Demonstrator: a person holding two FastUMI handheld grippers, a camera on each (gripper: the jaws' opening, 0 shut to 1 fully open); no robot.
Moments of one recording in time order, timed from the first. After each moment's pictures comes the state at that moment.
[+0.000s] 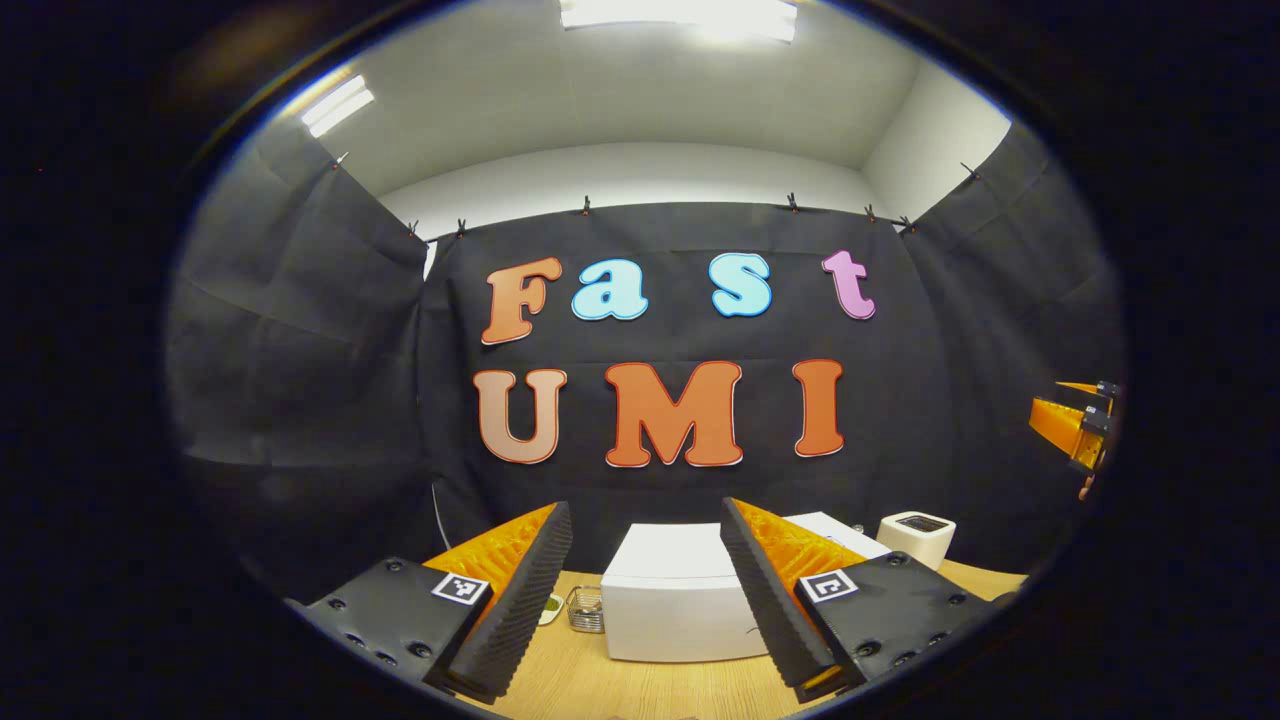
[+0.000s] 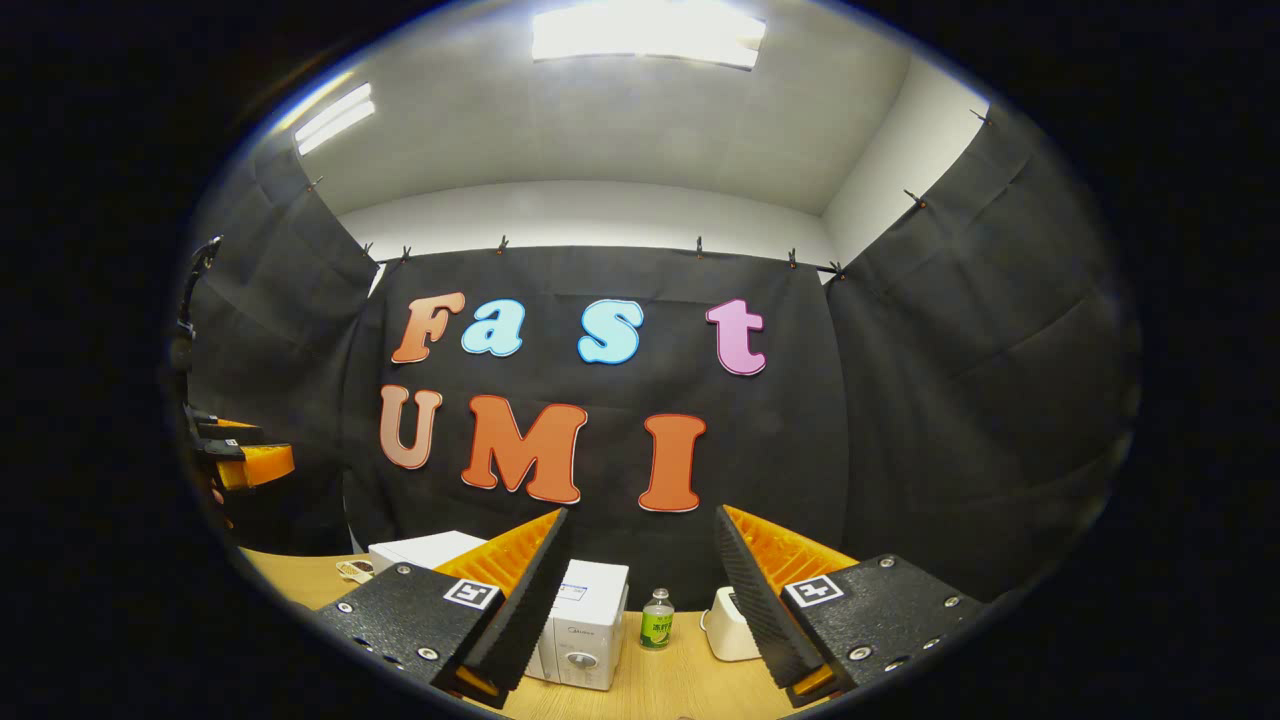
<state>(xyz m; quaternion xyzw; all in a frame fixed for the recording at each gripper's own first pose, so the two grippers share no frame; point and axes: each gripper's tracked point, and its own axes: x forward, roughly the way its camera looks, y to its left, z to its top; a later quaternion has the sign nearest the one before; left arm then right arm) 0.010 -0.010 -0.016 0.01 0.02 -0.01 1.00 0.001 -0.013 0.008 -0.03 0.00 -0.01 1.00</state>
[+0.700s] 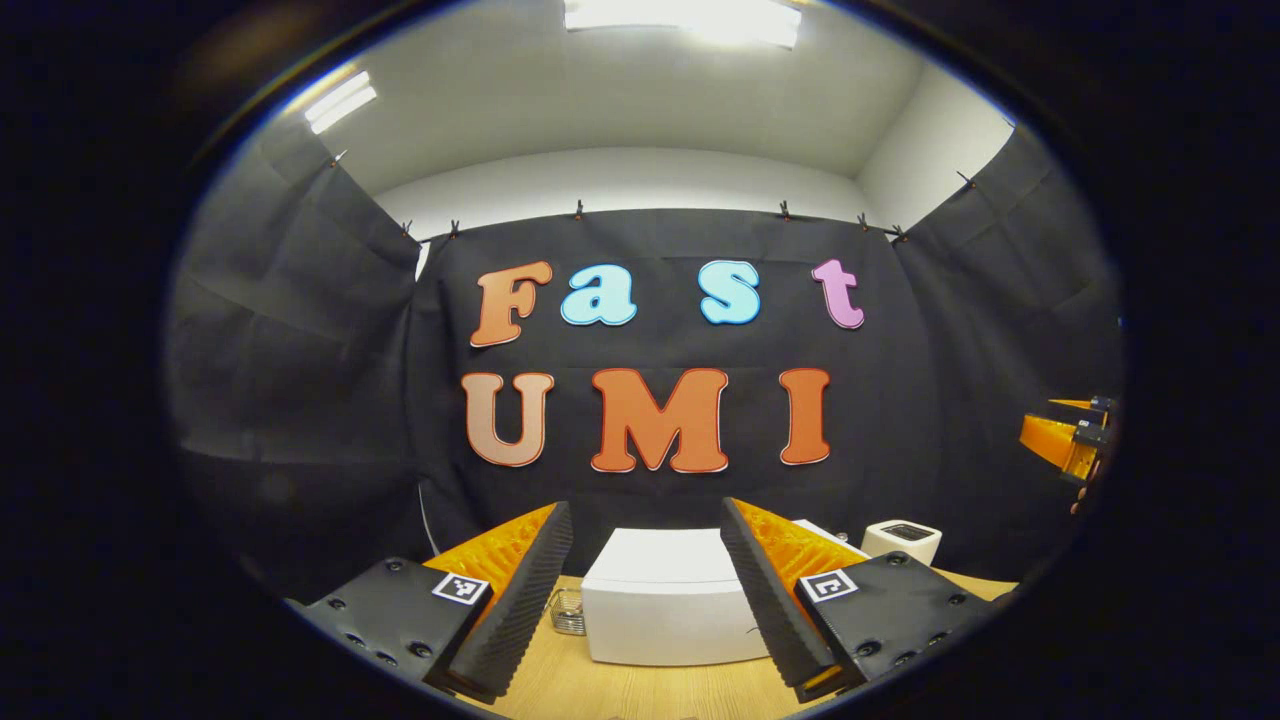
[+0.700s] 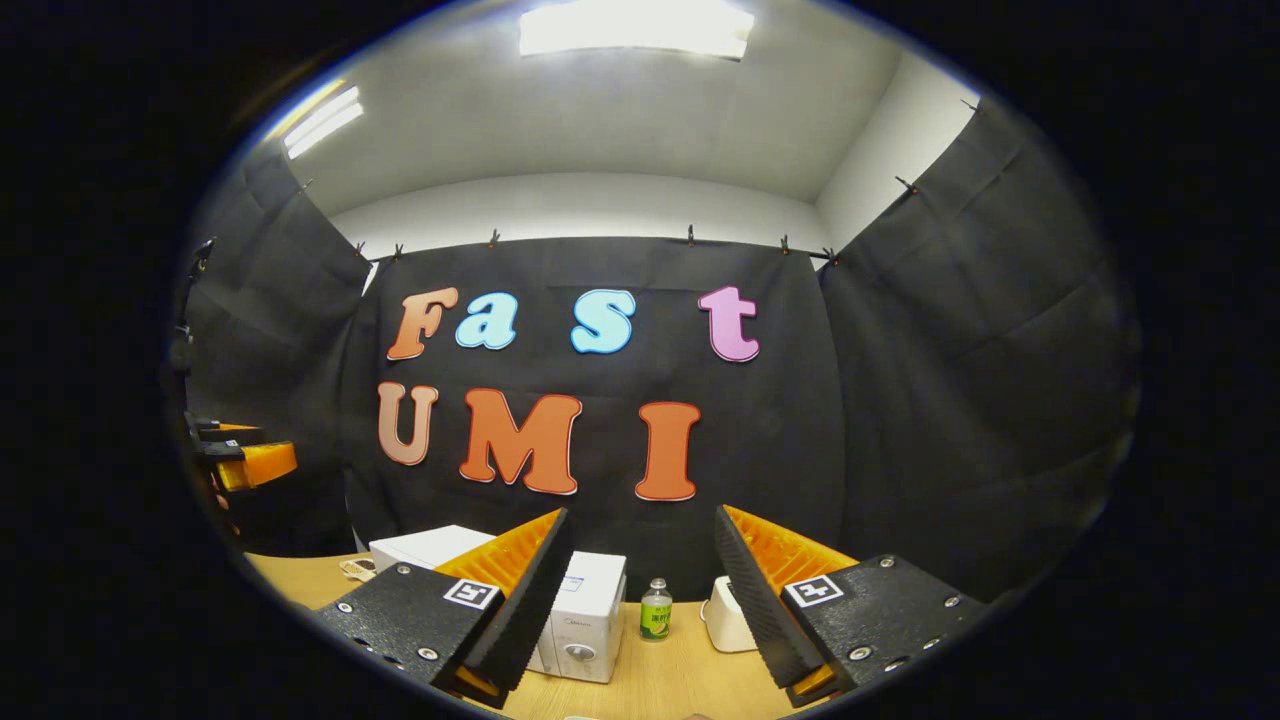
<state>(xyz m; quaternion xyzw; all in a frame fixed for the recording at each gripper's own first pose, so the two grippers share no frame) 0.010 -0.028 -0.011 0.00 0.00 -0.03 1.00 -0.004 -0.029 0.000 -0.02 0.02 -0.02 1.00</state>
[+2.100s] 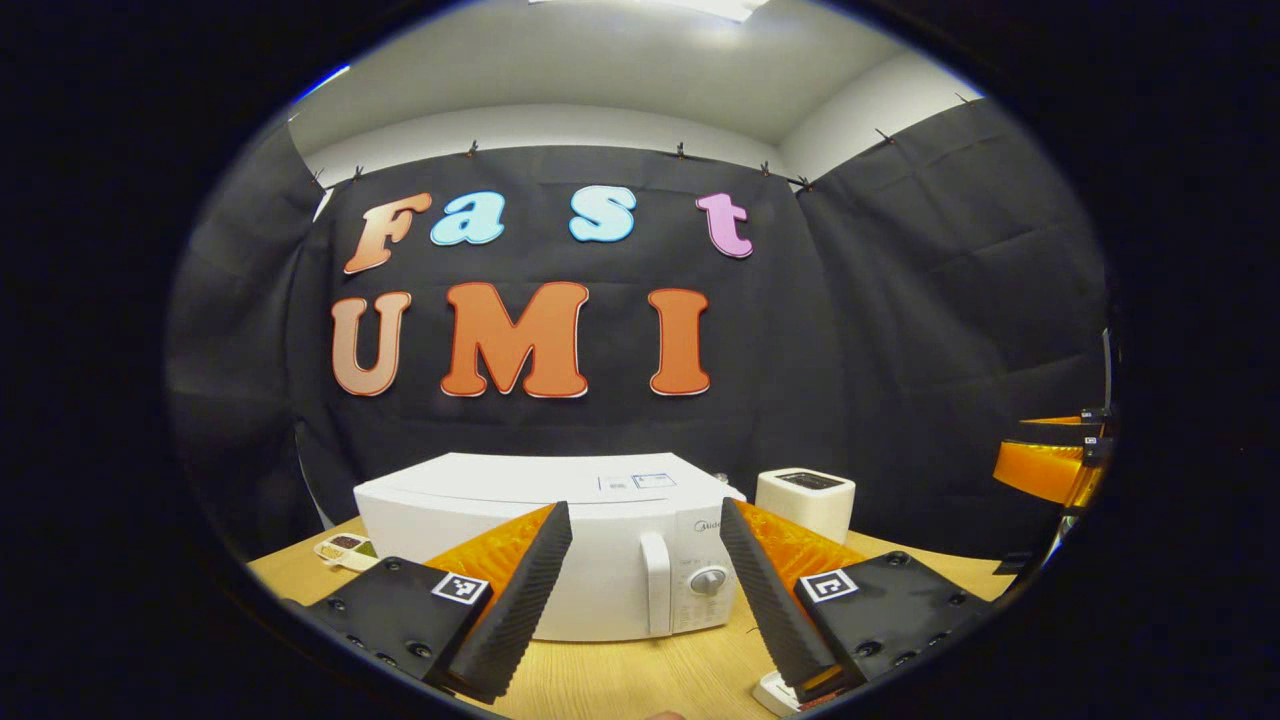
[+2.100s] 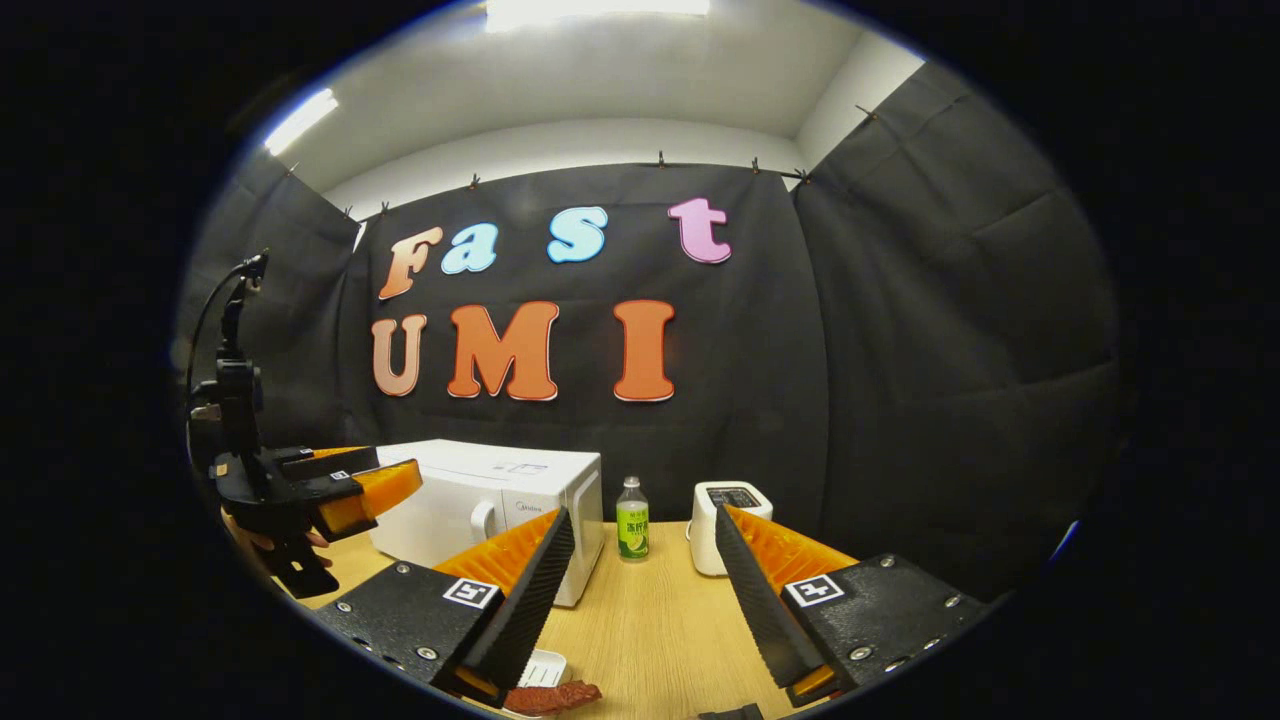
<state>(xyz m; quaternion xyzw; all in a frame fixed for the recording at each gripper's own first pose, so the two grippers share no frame) 0.030 -0.236 -0.190 -0.01 0.07 -0.16 0.98 -0.063 -0.099 -0.165 0.02 0.12 -0.01 0.99</state>
